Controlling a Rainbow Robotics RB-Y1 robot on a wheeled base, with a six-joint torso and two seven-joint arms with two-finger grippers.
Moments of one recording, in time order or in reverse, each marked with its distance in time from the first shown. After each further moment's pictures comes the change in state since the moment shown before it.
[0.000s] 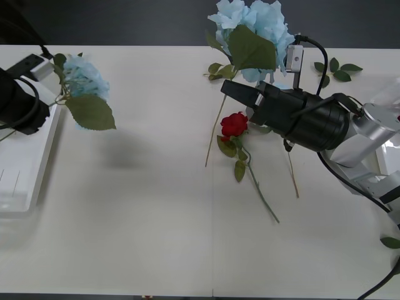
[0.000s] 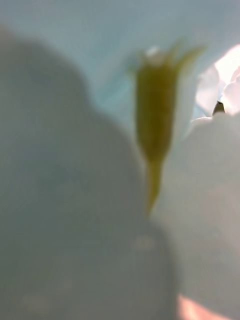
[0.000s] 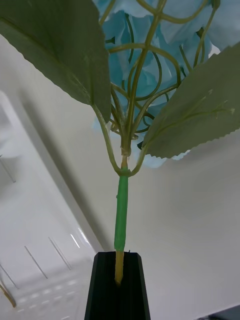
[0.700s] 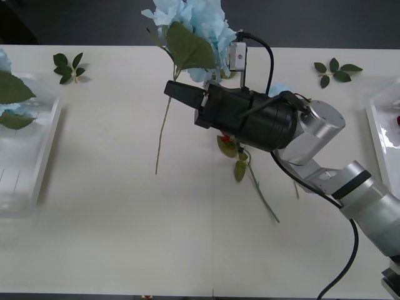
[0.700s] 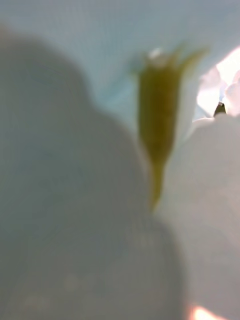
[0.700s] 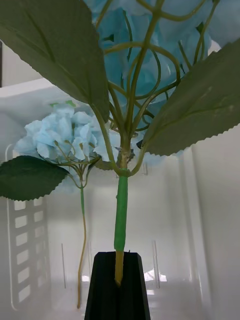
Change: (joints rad) right arm -0.091 0.164 0.107 0.000 0.055 -0.064 0.000; left arm 0.464 0.120 0.372 -0.021 0.042 -0.508 -0.037
